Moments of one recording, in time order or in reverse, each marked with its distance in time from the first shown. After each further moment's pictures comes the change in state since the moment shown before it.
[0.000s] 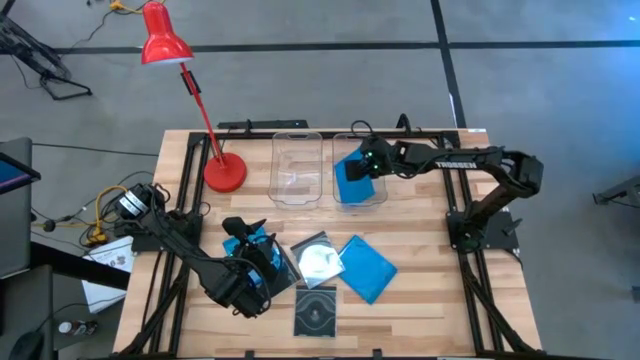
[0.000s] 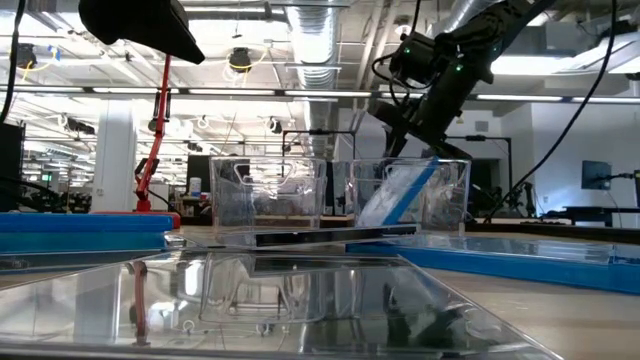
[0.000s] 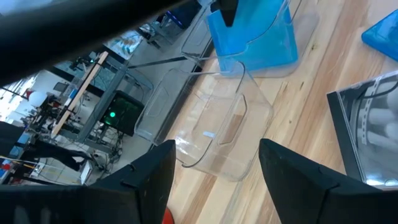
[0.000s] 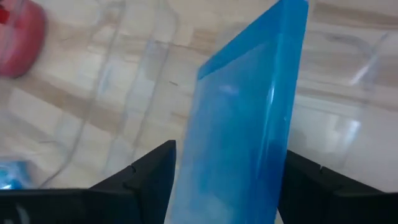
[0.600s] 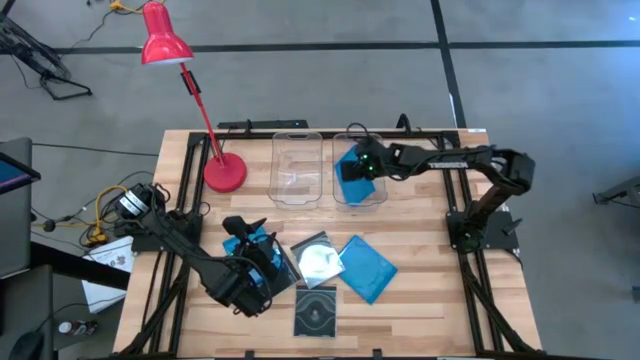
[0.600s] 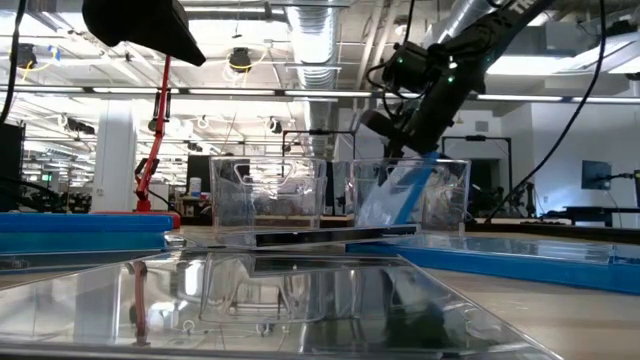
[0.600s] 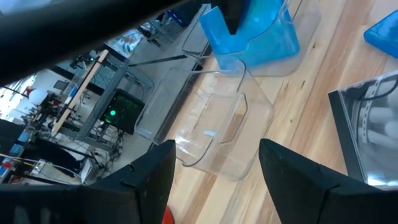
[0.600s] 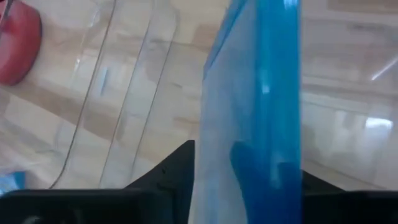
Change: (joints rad) left arm 0.006 0.000 0.000 0.000 0.004 0.000; right arm 0.006 0.068 -0.001 0.087 -0.014 0.047
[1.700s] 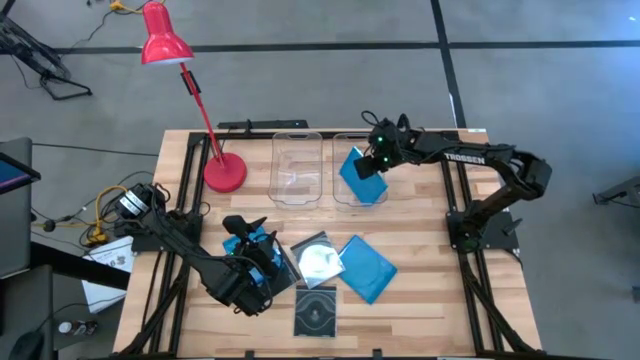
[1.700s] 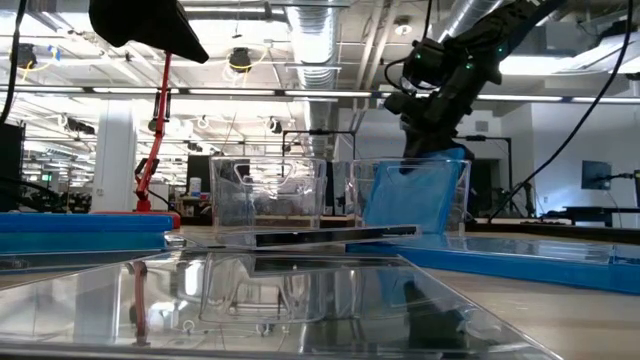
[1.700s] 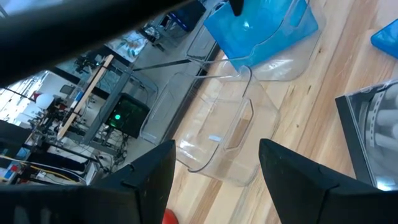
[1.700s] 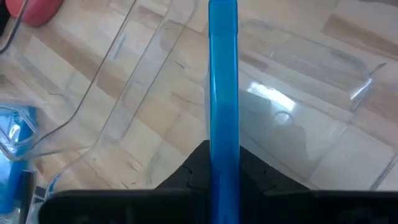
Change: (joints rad) left arm 0.007 0.000 0.000 -0.008 -0.027 0.003; right arm -0.138 -0.122 0.002 -0.149 -0.209 -0.332
